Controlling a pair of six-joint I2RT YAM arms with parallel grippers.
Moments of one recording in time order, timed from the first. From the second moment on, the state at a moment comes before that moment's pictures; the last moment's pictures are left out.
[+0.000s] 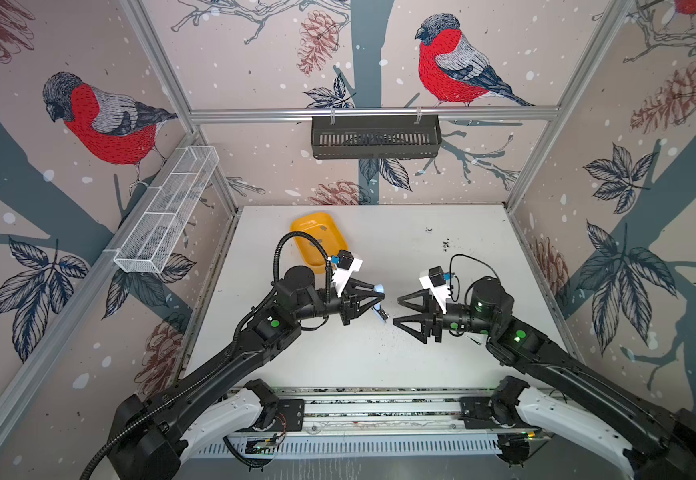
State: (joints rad) left arm -0.69 0.97 0.70 0.14 0.68 -0.36; right arm 0.75 0.81 0.59 0.05 -0.68 0.32
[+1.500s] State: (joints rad) left arm -0.70 0.88 0.64 0.19 0.87 -0.39; right arm 0.92 0.96 0.69 0.08 -0.73 0.29
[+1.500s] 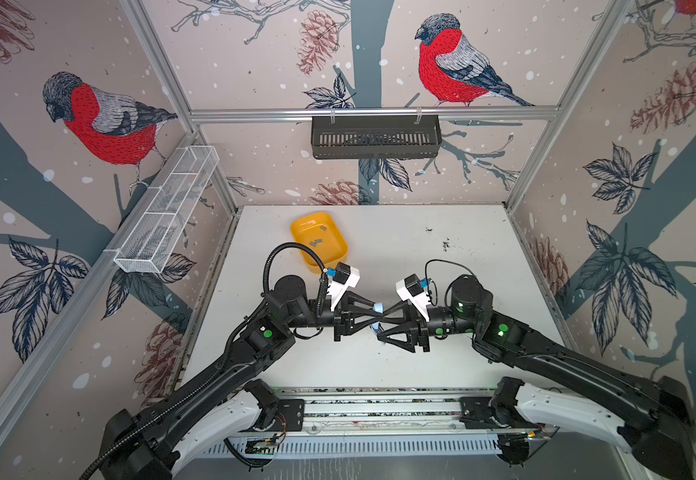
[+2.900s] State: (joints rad) left arm -0.72 0.49 0.54 -0.10 0.26 -0.37; right arm 0.99 1.15 0.72 -0.13 -0.07 0.30
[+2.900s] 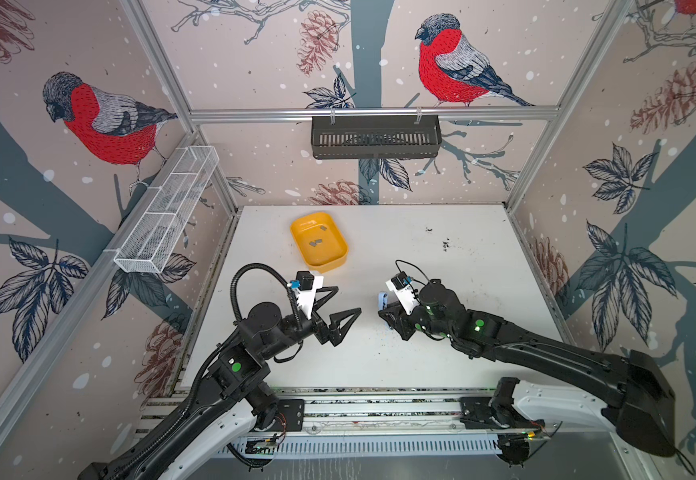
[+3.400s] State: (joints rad) left arm -0.72 0.39 0.58 -0.16 0.31 -0.31; right arm 1.09 1.46 0.76 -0.14 0.13 0.45
